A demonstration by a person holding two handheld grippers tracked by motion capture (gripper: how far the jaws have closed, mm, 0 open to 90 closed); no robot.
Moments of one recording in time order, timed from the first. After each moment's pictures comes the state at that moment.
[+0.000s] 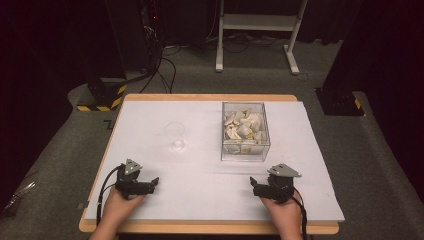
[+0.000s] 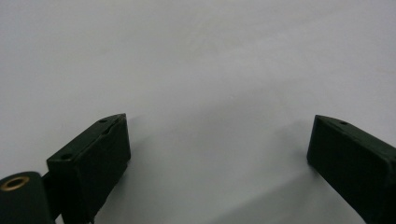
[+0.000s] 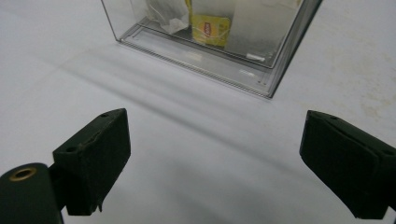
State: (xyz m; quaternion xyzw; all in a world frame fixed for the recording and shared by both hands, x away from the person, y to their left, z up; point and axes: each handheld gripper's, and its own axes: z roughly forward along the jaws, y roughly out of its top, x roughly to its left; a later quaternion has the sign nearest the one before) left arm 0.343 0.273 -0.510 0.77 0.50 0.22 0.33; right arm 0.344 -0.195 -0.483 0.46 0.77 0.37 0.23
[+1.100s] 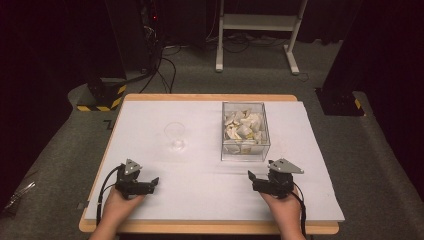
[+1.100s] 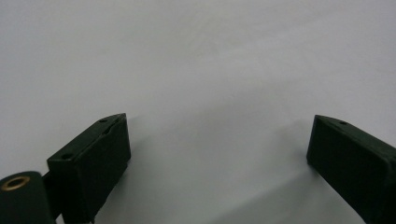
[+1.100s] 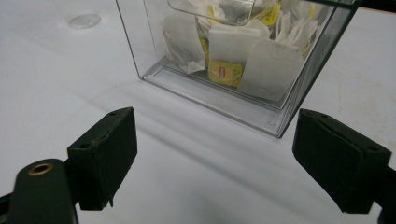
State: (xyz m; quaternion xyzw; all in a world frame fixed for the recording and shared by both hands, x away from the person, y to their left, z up) left arm 0.342 0.273 -0.510 0.77 0.50 0.22 0.33; right arm 0.350 -0.192 -0.464 0.44 0.76 0.41 0.23
